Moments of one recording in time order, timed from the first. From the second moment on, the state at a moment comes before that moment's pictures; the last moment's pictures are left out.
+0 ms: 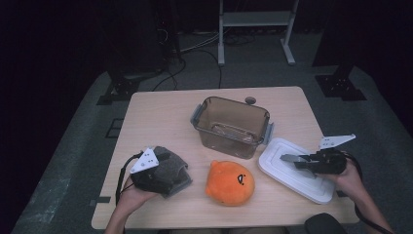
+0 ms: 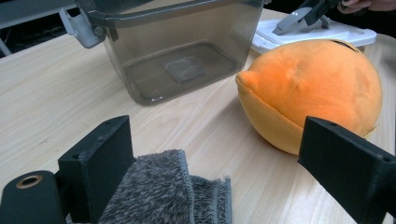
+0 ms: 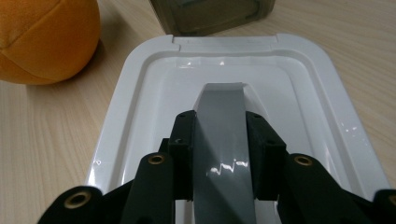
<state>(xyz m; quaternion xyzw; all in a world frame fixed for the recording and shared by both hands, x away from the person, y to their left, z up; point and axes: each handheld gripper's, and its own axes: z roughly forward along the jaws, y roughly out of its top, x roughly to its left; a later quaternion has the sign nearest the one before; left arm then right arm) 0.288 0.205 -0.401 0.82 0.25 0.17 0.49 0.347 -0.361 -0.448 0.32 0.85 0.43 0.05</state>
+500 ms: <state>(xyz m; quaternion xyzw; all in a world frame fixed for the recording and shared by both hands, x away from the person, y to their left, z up) 0.288 0.215 -0.398 0.81 0.26 0.18 0.49 0.348 -0.354 -0.452 0.32 0.85 0.43 0.04</state>
